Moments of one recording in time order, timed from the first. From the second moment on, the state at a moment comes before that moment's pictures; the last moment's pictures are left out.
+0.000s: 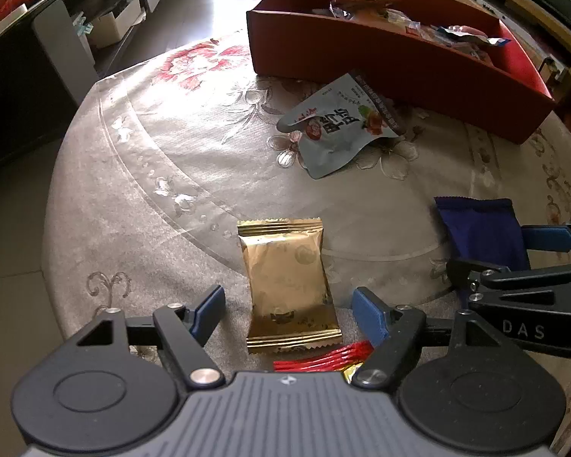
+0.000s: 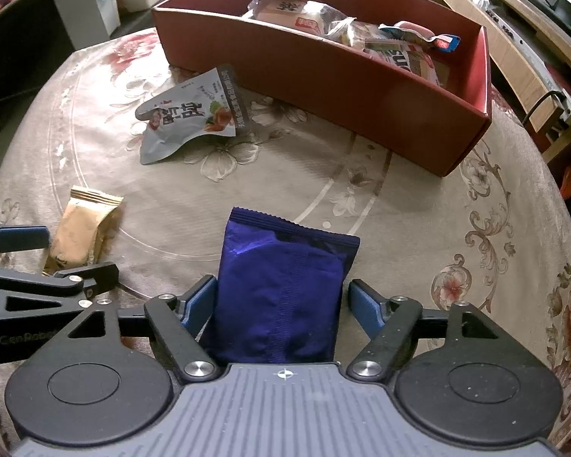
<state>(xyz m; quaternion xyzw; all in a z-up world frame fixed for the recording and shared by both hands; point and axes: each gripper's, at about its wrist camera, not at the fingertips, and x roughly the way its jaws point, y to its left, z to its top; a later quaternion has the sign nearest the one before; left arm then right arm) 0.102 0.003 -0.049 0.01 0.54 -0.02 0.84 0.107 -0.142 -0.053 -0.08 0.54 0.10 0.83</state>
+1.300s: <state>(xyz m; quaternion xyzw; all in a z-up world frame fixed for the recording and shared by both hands) 0.111 0.007 0.011 -0.07 0.48 -0.06 0.87 0.104 -0.159 0.008 -0.05 0.46 0.10 0.88</state>
